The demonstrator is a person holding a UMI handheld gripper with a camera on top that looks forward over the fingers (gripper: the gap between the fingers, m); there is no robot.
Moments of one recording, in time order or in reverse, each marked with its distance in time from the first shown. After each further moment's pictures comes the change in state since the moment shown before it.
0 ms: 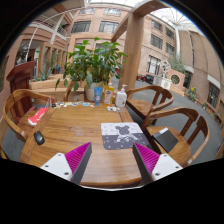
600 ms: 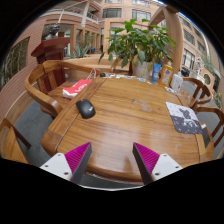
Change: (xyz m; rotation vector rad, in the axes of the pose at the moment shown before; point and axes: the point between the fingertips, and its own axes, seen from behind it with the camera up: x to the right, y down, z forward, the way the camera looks) arm -0.252 0.120 0.032 -0.176 -0.349 -0.155
